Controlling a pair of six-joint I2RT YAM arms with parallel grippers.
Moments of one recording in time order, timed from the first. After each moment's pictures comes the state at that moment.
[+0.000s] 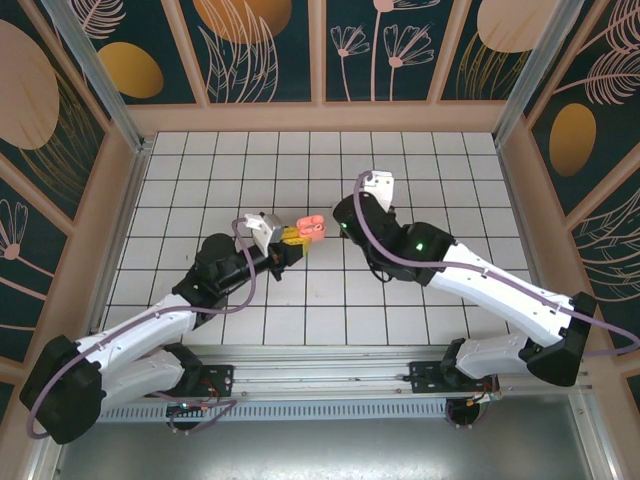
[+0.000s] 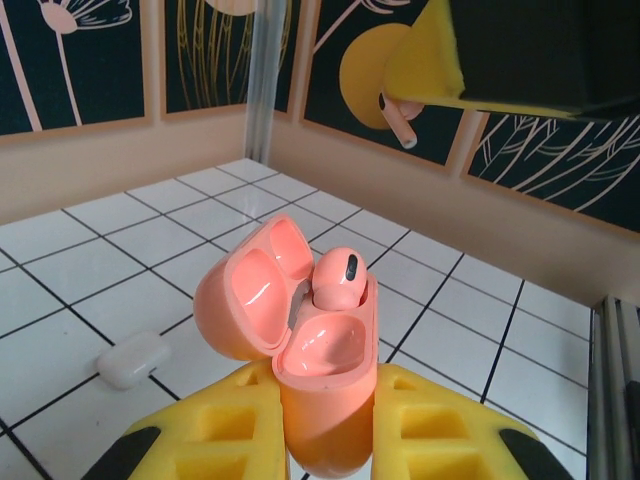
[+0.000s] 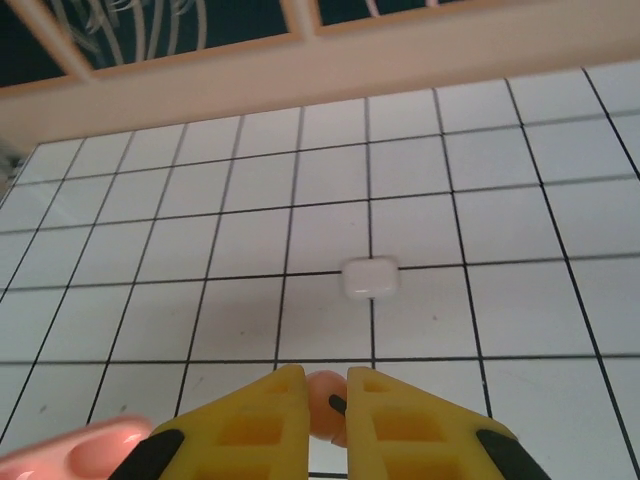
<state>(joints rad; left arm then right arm) -0.69 1.04 0.49 0.49 0.35 -0.18 1.06 1.27 1.33 -0.72 0.73 0.70</state>
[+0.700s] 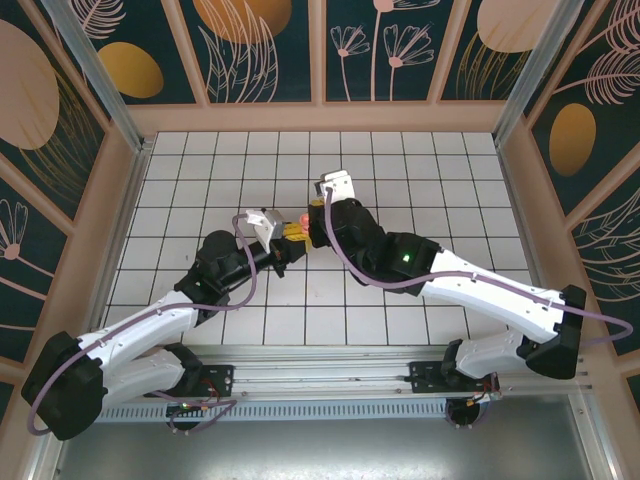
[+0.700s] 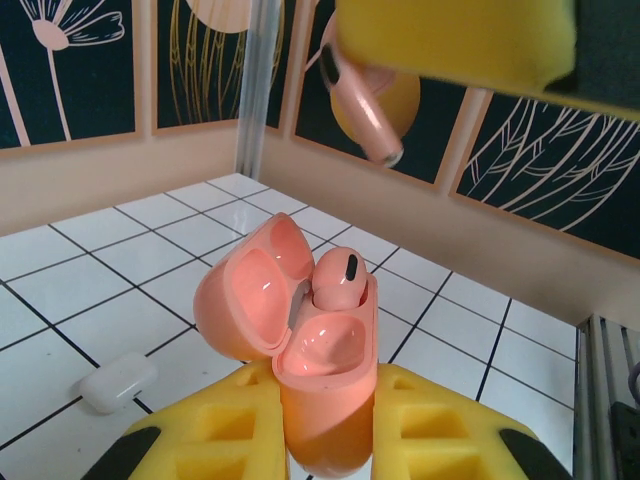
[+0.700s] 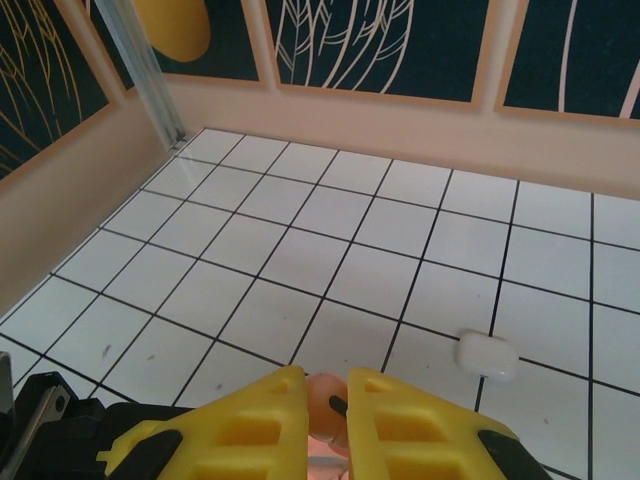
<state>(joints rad) -0.69 1.05 0.52 0.51 0.36 -0.21 1.16 1.31 1.33 -0.46 0.62 0.38</state>
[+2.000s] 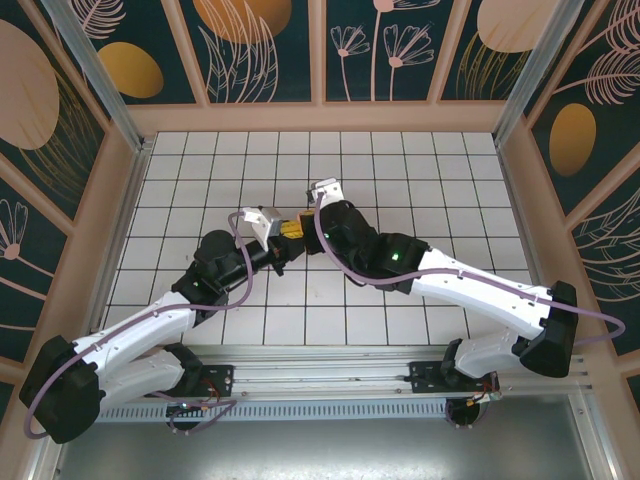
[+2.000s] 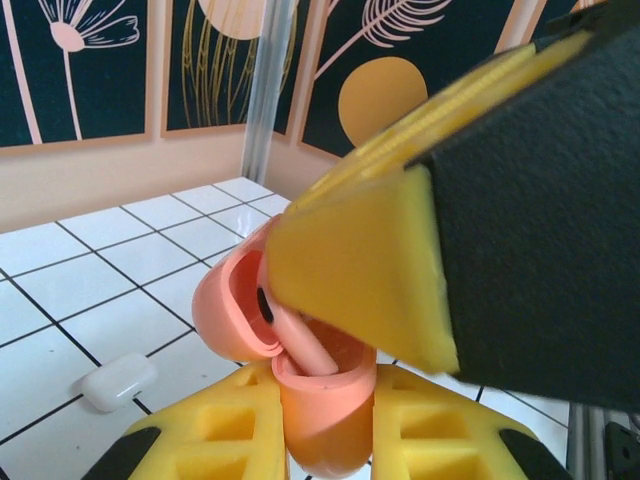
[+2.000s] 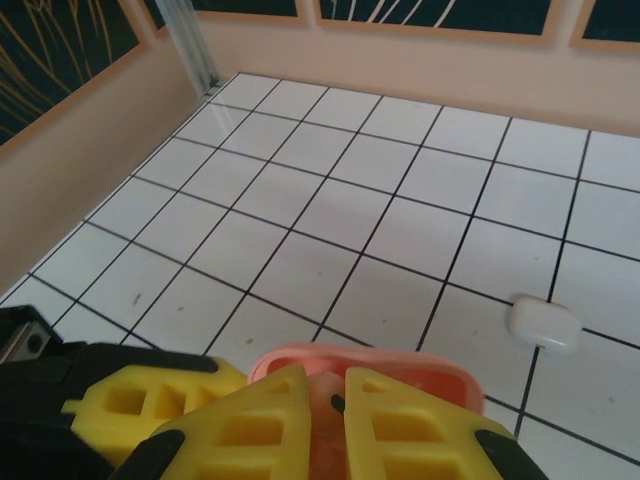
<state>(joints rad) -0.70 1.03 0.53 0.48 0.33 -0.24 1.13 1.34 1.26 -0.41 0.47 0.41</state>
